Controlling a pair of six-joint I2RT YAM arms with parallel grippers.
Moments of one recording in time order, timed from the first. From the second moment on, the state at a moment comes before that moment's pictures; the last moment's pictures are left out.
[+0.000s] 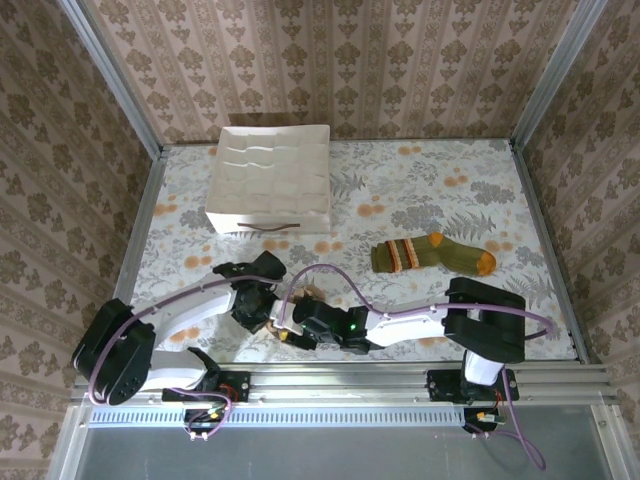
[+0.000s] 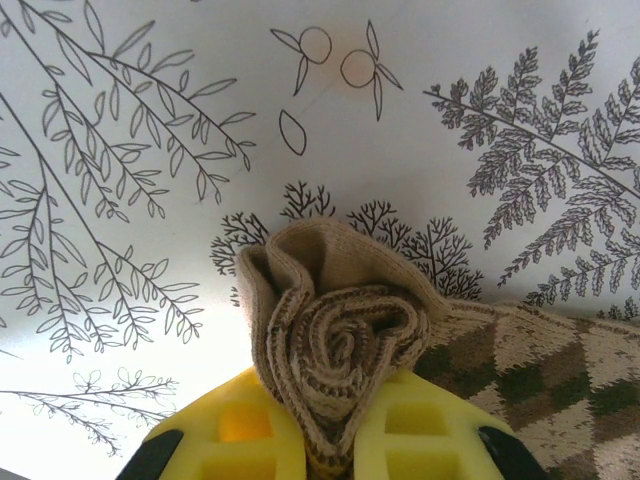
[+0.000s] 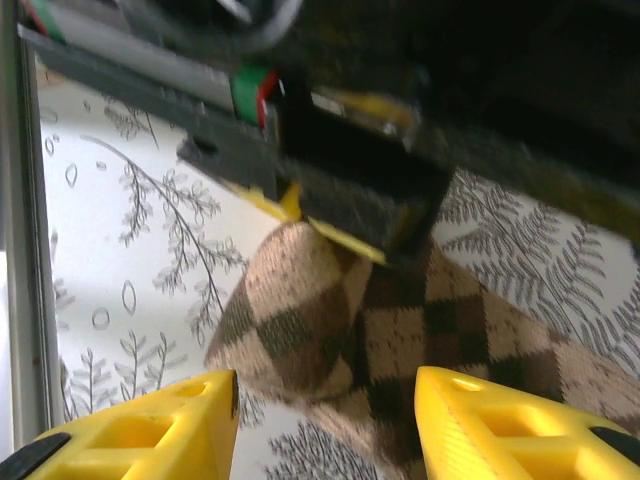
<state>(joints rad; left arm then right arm) -0.75 1.29 0.65 -0.81 0.04 -1.50 1.26 1.73 0.86 0.16 0.16 -0.10</state>
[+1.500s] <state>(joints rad) -0.66 1.17 0.56 -0.77 0.16 -1.47 1.30 1.85 0.90 0.22 0.26 0.22</state>
